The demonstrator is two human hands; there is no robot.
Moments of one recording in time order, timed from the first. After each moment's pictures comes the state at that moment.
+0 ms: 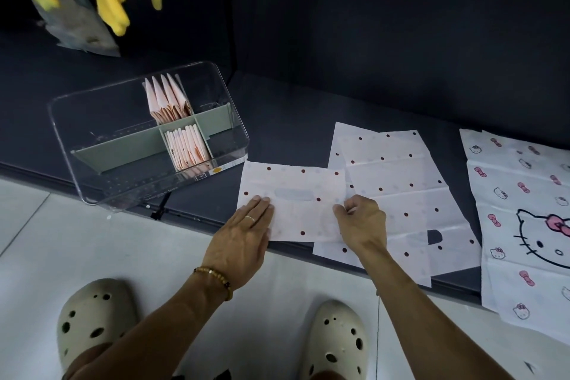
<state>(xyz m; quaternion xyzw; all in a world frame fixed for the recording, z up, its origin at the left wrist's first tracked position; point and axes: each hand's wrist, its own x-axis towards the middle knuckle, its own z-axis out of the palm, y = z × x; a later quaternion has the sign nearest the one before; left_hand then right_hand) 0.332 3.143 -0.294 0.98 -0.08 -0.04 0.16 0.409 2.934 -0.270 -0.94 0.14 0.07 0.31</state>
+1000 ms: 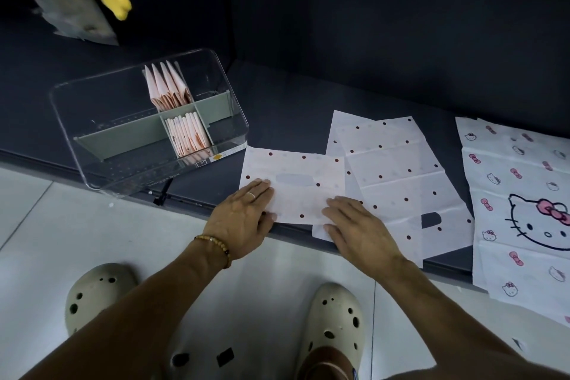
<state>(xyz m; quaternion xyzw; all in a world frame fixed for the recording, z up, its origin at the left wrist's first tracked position) 0.348 3.152 -0.283 0.98 -0.08 -0.11 0.15 0.368 2.899 -0.273 -0.94 -0.33 -0.04 0.10</state>
